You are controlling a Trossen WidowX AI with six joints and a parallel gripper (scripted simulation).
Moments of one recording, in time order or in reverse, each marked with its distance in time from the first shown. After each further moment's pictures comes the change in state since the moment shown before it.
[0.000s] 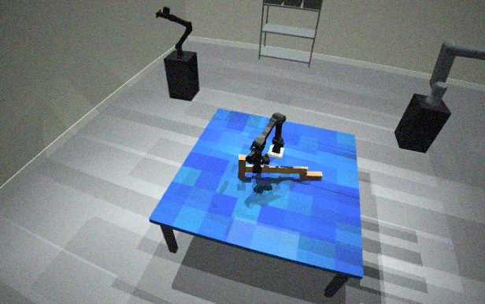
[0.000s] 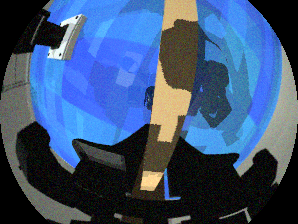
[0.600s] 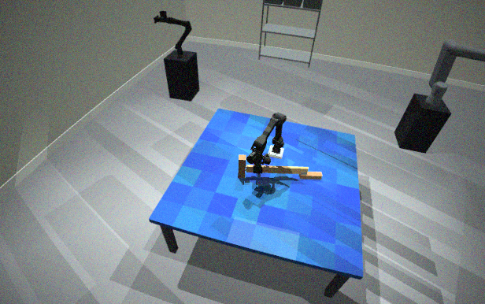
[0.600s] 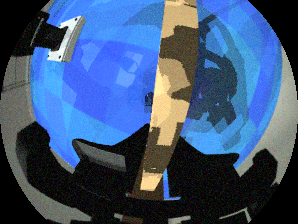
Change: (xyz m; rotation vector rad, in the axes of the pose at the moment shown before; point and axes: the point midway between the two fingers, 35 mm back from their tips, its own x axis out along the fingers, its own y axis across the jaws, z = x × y) arm 0.000 0.000 0.006 0.000 0.000 0.000
